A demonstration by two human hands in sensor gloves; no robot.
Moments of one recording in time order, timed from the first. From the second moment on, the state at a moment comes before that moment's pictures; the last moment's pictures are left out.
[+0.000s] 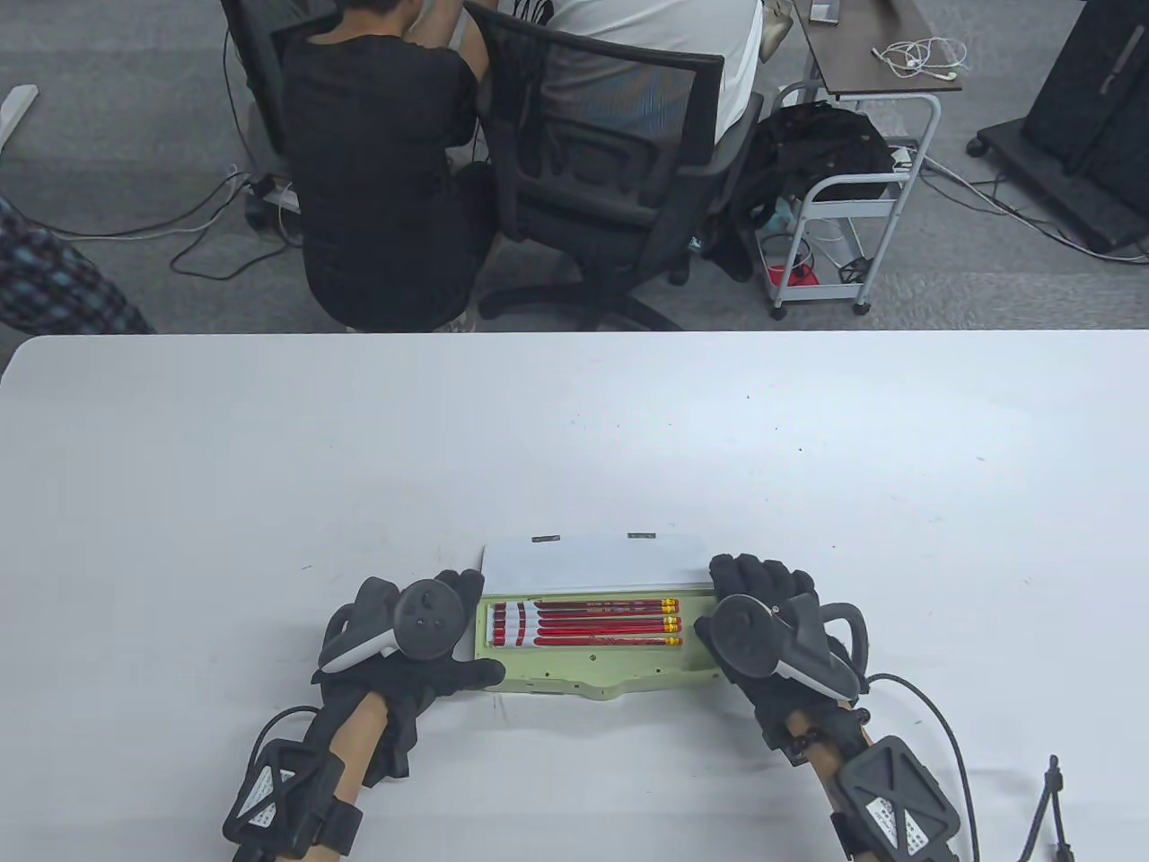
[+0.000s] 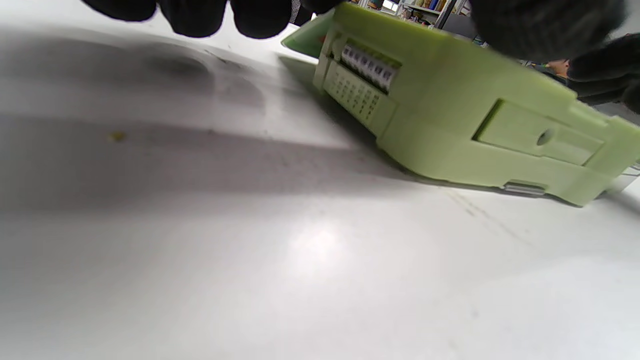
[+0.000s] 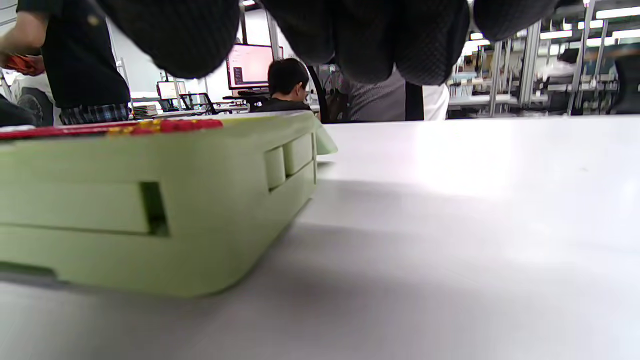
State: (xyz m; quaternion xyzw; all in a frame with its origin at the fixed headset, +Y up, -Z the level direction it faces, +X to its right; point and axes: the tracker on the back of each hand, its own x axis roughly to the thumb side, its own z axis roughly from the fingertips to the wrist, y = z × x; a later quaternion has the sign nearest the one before) left_hand -0.188 -0.747 -0.317 -0.18 -0.20 0.12 0.95; right_hand 0.167 -0.705 -0.308 0.15 -0.01 0.99 0.06
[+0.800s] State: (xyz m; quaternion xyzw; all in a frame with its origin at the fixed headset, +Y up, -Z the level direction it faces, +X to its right) left_hand -0.190 -0.746 -0.321 -0.18 -0.19 0.15 0.95; right_hand 0.164 -0.725 -0.312 0.19 0.15 0.97 0.08
